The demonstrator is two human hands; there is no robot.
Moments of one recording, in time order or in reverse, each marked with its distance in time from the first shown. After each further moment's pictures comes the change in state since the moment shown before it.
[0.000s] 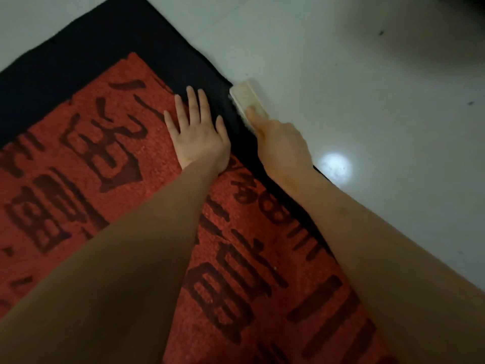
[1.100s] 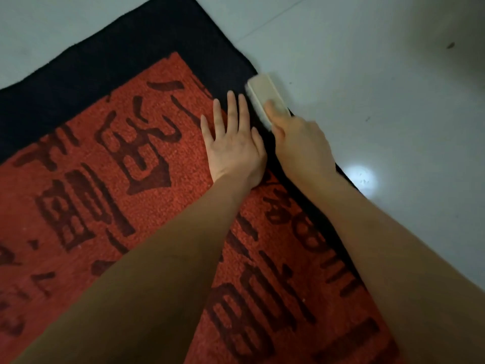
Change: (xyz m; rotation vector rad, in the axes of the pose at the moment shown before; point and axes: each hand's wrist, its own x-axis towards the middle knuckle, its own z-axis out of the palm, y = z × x) left_hand 0.002 -0.002 0.004 -0.008 -0.001 0.016; right_hand 0.037 -0.018 0.015 0.018 0.003 -0.110
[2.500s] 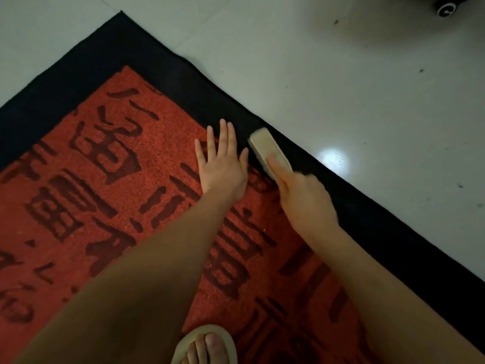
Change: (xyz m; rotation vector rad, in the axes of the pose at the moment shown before) left_hand -0.100 0.032 -0.004 0.052 -0.137 0.212; right_hand -0.186 0.039 -0.018 -0.011 -0.039 0.286
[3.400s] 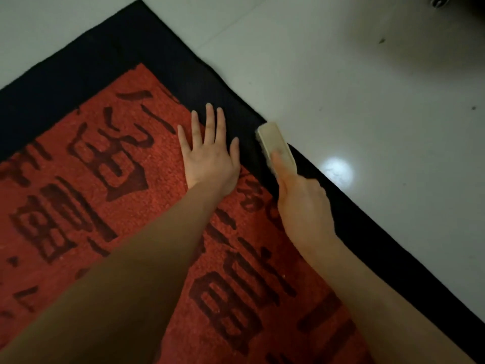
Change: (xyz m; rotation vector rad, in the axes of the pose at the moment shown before) left_hand 0.068 -0.050 -0.006 0.016 0.125 -0.087; right_hand 0.067 -0.046 0.004 -0.111 0.071 -0.009
